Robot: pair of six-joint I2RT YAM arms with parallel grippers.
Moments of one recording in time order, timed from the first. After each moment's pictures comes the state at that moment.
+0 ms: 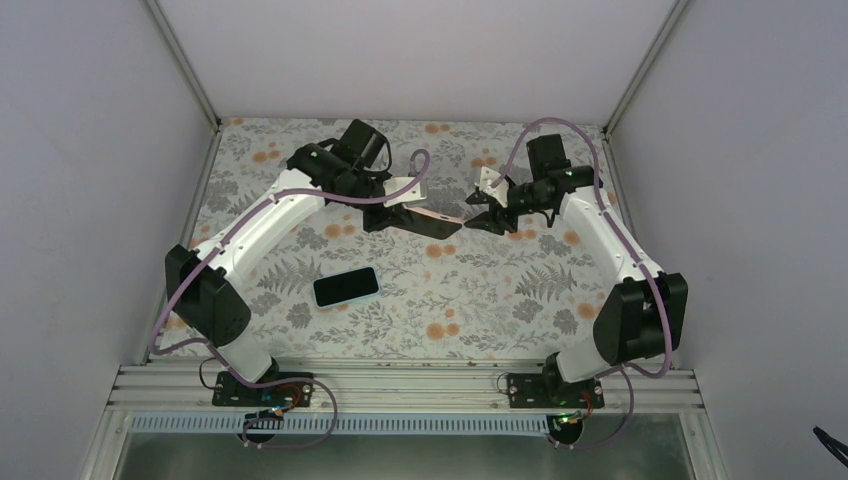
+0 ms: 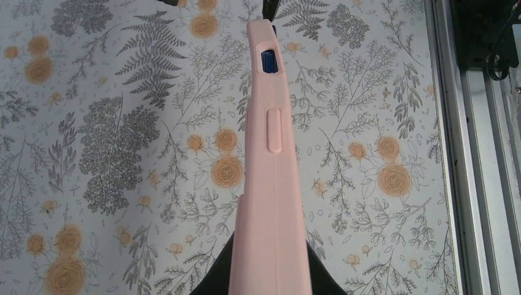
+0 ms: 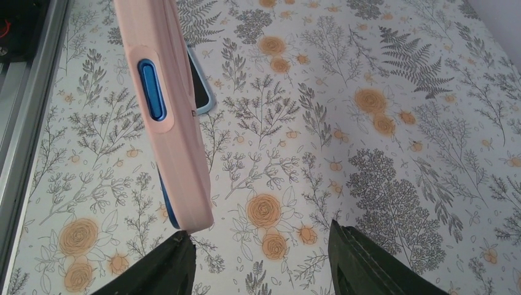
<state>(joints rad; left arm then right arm) -0.60 1.65 1.64 -1.05 0.52 0.75 0.21 1.51 1.32 -0.90 -0.81 -1.06</state>
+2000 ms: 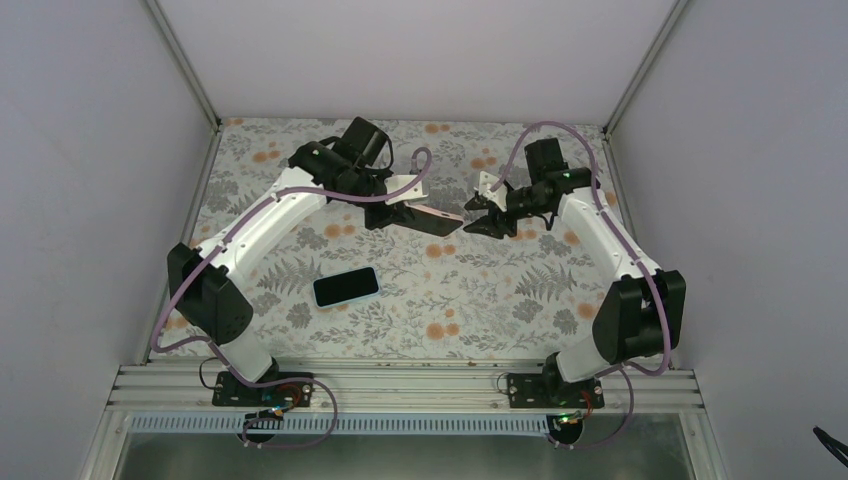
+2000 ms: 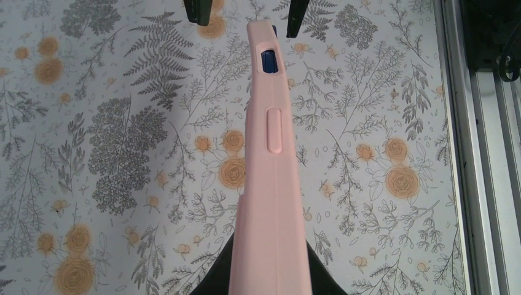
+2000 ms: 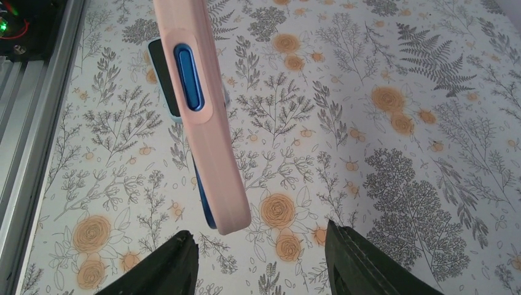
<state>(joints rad) -0.60 1.67 1.66 -1.05 0.51 0.75 0.21 1.52 1.30 -0.91 -0.83 -1.09</state>
